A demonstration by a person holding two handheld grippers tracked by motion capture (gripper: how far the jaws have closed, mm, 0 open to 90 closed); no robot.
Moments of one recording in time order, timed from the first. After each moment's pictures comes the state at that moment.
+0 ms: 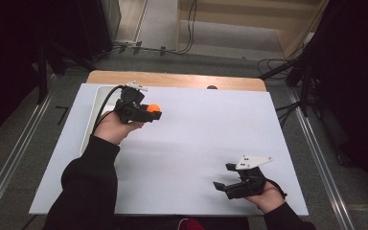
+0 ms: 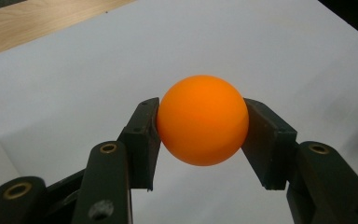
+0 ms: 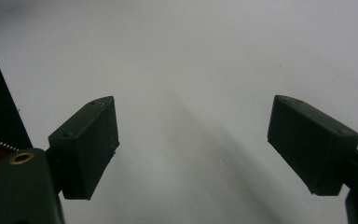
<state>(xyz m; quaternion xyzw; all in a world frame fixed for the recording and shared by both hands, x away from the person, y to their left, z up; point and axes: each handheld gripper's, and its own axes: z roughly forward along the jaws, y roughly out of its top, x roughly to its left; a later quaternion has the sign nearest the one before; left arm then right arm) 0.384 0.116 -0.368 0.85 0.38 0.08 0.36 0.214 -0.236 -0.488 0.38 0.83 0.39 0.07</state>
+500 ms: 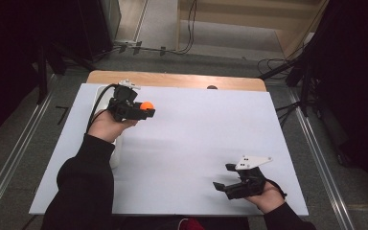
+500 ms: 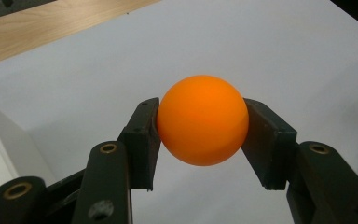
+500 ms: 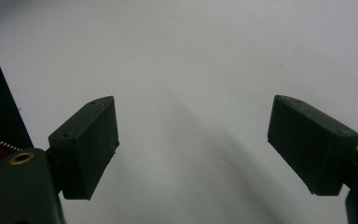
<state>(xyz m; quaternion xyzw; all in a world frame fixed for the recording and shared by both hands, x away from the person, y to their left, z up) 0.391 0.133 -0.369 0.84 0.39 0.09 0.36 0.214 -0.235 -0.489 0.38 0.84 0.39 0.07</state>
